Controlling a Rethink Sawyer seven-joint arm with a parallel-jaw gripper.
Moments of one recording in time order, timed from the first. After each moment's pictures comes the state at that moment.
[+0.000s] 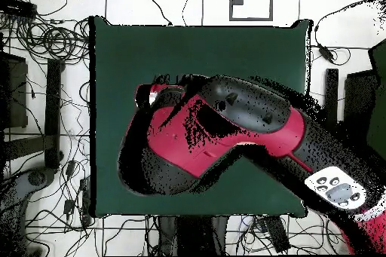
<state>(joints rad) -1.06 -0.43 2.12 1.85 -1.45 1.60 2.63</state>
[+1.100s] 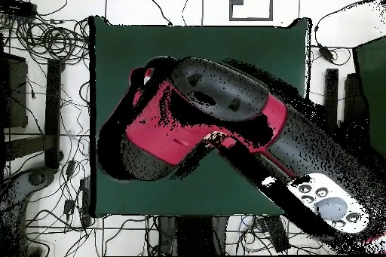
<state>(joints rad) -0.99 -0.73 1.92 1.77 -1.40 1.42 2.63</state>
